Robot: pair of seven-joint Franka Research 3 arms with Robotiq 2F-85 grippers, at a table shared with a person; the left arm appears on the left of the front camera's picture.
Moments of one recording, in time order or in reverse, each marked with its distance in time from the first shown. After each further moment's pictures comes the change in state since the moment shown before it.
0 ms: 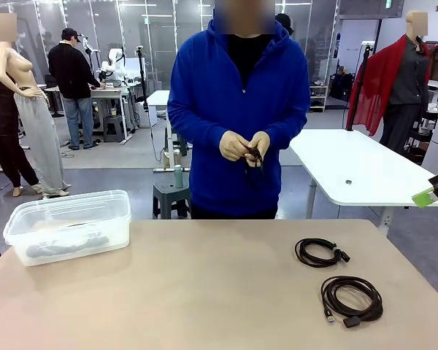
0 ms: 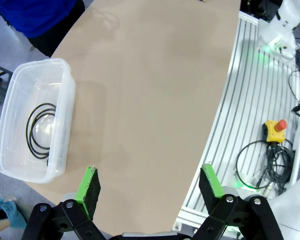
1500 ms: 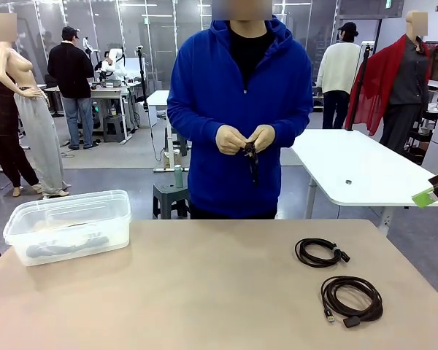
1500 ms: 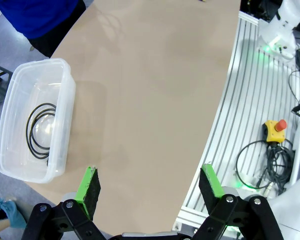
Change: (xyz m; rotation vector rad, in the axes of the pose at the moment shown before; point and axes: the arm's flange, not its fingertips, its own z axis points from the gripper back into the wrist) left arm 0.000 0.000 0.000 0.000 0.000 0.000; right arm 0.000 0.000 0.000 0.000 0.000 0.000
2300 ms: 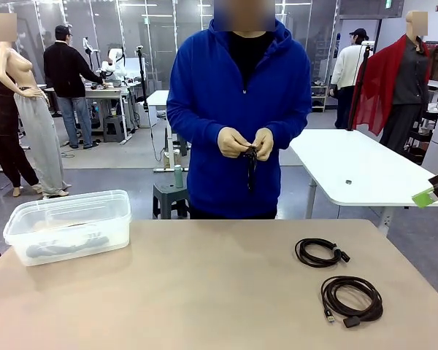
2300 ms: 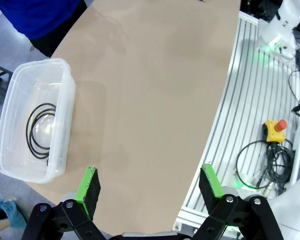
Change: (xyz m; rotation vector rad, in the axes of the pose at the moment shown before) left arm 0.000 0.000 0.000 0.000 0.000 0.000; right arm 0.000 0.000 0.000 0.000 0.000 0.000
